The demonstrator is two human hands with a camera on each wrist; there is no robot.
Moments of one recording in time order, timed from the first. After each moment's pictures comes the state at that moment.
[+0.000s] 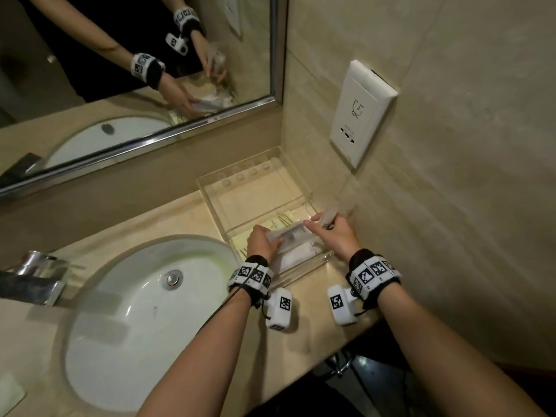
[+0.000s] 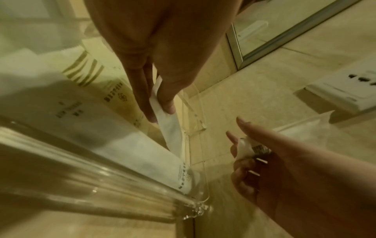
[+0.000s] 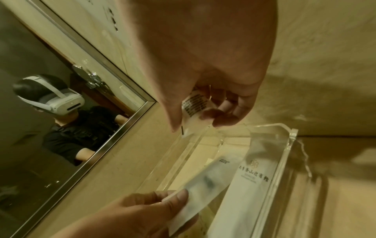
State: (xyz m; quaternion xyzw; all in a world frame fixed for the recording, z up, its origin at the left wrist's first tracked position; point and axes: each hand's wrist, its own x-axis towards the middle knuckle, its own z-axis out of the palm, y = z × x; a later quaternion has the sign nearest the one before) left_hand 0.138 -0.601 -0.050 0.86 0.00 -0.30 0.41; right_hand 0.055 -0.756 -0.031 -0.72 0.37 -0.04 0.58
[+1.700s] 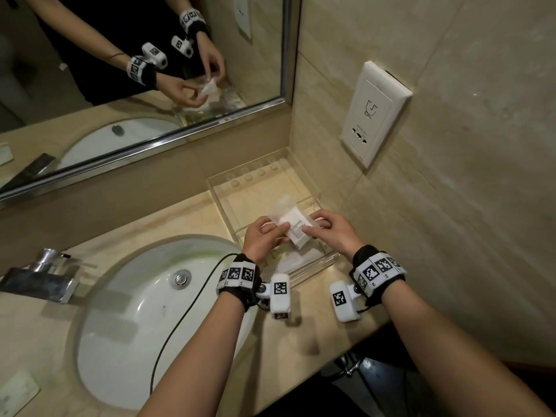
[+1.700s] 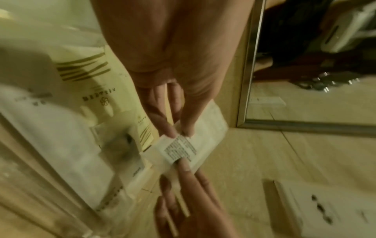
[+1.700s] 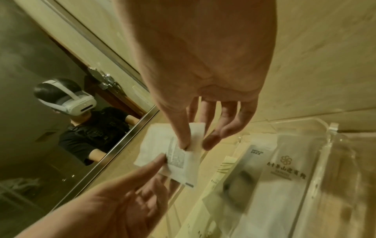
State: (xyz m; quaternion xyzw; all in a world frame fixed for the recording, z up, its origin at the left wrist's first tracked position) left_hand 0.144 -0.574 -0.031 0.61 0.02 -0.32 0.72; right_hand 0.064 -0.739 -0.013 -0.77 0.29 0.02 0.57
